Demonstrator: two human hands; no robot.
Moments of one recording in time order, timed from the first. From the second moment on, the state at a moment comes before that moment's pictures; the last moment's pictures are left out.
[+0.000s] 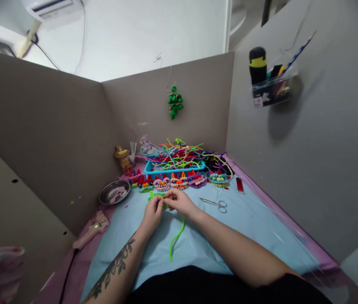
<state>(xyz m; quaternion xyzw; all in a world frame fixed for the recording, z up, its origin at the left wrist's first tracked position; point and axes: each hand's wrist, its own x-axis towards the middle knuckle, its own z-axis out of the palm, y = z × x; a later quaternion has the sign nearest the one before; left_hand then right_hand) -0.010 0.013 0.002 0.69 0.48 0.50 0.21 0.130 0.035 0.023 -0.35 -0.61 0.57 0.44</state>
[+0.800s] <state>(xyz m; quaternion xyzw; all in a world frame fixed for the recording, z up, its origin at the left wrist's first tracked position) -0.015 0.010 0.006 0.72 0.47 0.47 0.19 0.141 0.042 0.018 -0.41 -0.76 0.26 0.43</state>
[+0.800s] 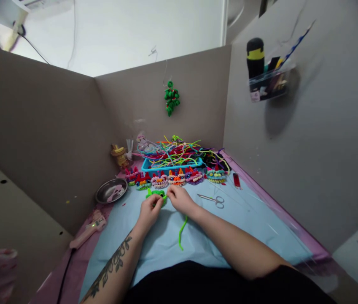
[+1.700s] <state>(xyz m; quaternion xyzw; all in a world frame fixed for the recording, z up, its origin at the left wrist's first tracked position) -0.014 0.009 0.007 0.69 0.49 0.50 0.18 0.137 0.037 0.022 -0.40 -0.73 0.28 0.47</state>
